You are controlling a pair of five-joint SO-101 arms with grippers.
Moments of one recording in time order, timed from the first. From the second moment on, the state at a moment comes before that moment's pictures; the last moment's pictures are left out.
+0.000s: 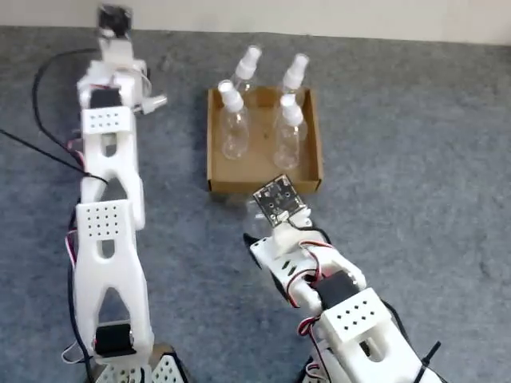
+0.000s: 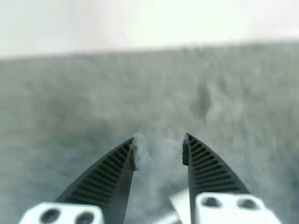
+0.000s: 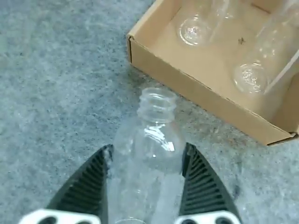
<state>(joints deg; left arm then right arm) -13.8 70.5 -74.6 46.2 -4.6 -32.5 -58.8 75.6 32.9 8.1</state>
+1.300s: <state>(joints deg) -5.3 48.7 -54.0 93.8 -60.4 -32.5 -58.7 75.6 32.9 8.1</state>
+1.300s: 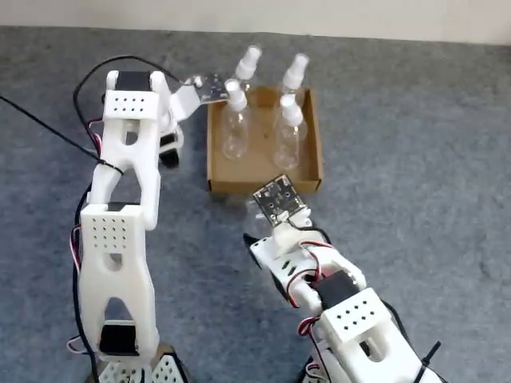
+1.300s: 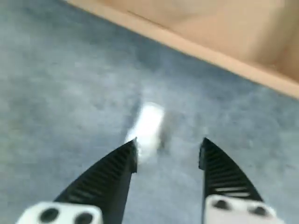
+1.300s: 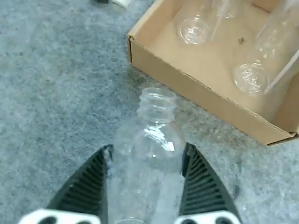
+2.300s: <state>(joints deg) -7.2 56.3 -53.9 88.9 -60.5 -32.5 -58.7 75.6 32.9 8.1</state>
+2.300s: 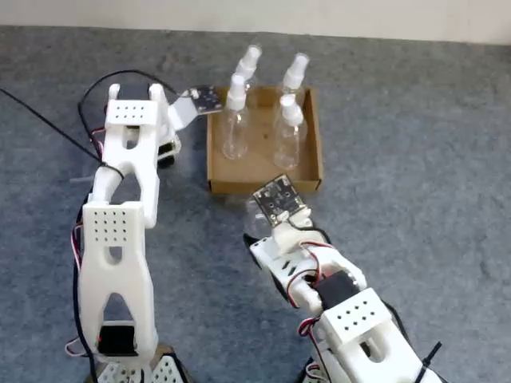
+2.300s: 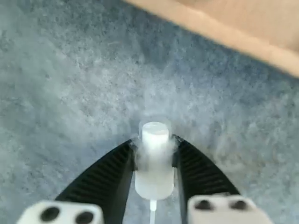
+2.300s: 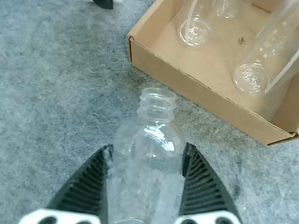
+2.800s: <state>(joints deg) -15.1 56.3 -68.4 100.1 -42.2 -32.5 -58.7 75.6 32.9 8.1</state>
